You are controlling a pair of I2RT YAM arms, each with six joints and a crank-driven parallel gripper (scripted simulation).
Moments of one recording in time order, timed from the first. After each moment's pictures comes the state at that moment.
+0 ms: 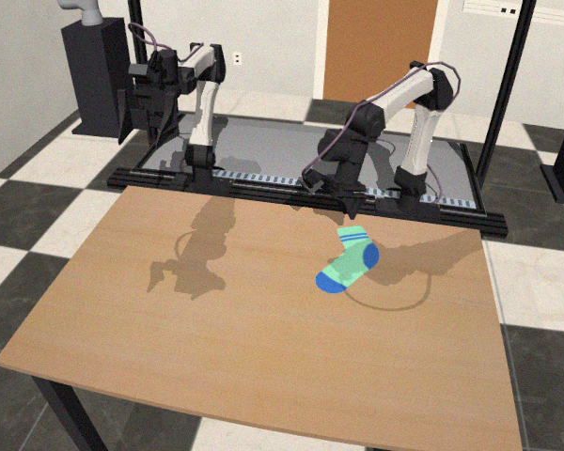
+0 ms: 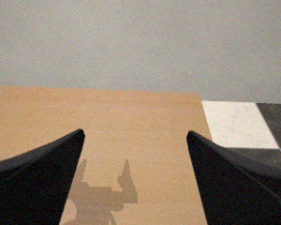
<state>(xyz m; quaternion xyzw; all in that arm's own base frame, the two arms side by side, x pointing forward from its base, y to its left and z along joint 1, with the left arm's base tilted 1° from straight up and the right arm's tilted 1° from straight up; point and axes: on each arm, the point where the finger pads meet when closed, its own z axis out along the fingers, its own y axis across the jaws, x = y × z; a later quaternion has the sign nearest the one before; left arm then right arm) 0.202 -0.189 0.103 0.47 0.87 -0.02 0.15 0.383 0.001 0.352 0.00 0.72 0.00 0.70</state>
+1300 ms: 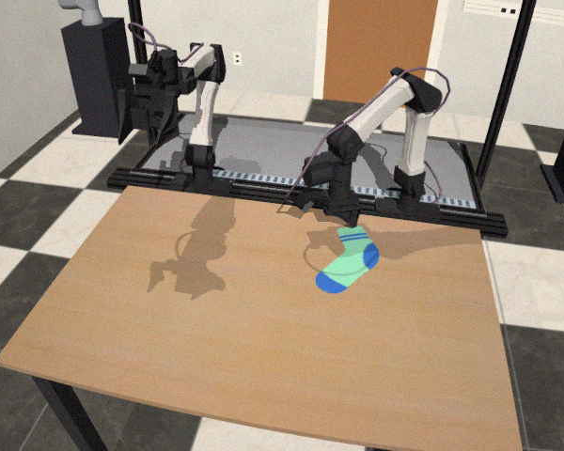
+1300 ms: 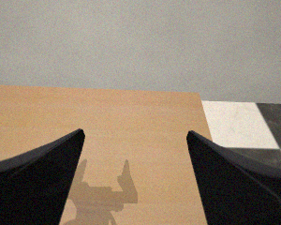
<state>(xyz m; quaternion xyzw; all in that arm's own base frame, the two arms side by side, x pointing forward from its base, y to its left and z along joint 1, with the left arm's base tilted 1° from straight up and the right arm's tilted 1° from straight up) 0.138 -0.174 0.032 0.57 0.82 0.03 0.01 0.383 0.001 0.352 0.00 0.72 0.00 0.70</state>
